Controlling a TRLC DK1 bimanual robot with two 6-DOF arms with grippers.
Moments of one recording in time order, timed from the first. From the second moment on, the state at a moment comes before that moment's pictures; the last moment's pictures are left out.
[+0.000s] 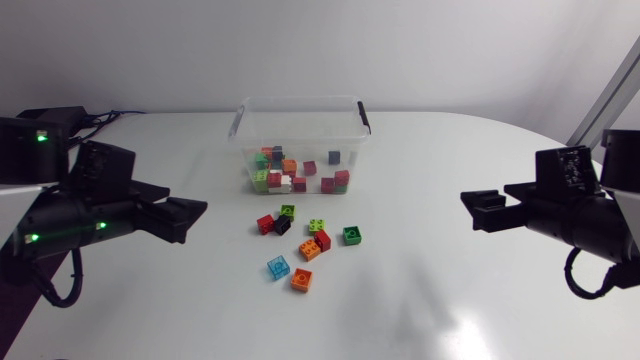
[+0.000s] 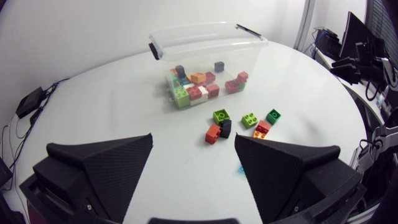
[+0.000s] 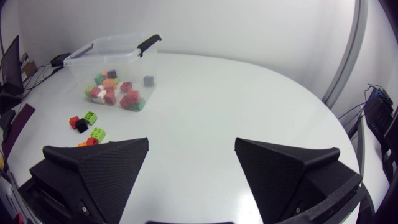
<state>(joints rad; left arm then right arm) -0.23 1.00 0.64 -0.29 0.15 0.12 0.05 0.98 0.55 -0.15 -0.12 -0.08</state>
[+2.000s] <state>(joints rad) -0.53 1.93 1.08 -0.55 0.27 0.56 0.37 2.08 1.31 -0.59 -0.41 -1.13</state>
